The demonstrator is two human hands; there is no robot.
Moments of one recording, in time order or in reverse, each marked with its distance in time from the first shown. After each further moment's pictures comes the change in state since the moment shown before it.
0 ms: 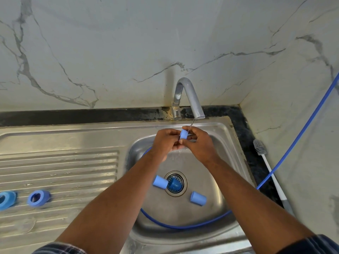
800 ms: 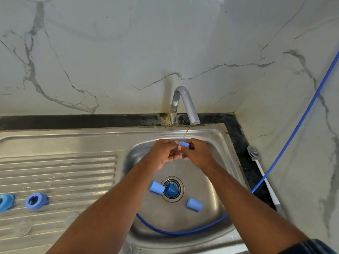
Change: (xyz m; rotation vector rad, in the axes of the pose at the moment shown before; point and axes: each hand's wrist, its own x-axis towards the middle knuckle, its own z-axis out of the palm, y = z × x) left_hand -0.012 -0.007 -0.005 -0.030 -0.053 -0.088; right_hand -0.012 0.000 -0.006 -0.006 -0.057 0.135
